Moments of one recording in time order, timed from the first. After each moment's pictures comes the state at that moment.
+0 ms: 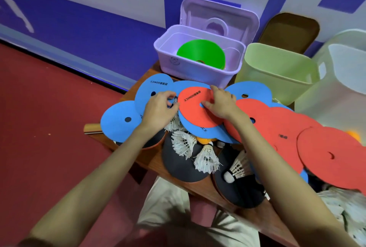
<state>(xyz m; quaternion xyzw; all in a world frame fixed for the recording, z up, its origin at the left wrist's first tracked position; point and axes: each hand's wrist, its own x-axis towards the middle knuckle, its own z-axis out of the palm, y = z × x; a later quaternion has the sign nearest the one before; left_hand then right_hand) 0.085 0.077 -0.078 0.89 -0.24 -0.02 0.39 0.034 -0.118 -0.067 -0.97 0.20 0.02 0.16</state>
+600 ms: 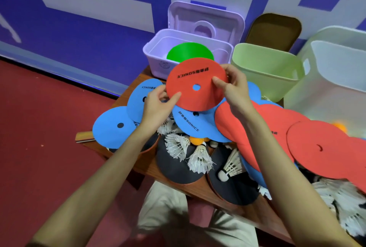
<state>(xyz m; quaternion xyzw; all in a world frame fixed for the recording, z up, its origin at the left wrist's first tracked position) 0.071 0.058 -0.055 0.75 -0.20 -0.08 0.63 0.001 -0.123 -0.014 -0.75 0.13 -0.28 0.59</state>
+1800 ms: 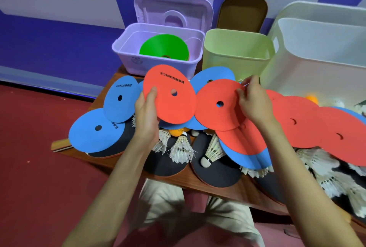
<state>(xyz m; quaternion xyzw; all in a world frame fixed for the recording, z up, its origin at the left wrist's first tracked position) 0.009 0.029 -0.040 0.58 -0.04 -0.17 0.79 -0.102 -0.189 -0.048 -0.88 0.35 -0.21 0.22</state>
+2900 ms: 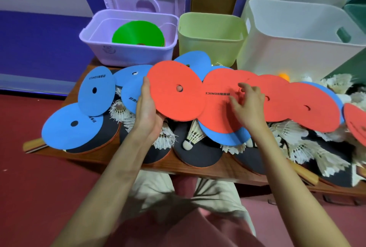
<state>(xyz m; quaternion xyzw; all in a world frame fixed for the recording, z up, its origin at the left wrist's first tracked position) -0.037 0.003 -0.033 0.53 -0.01 -0.33 0.78 -0.170 -0.180 -0.080 -0.85 0.42 -0.22 0.24</state>
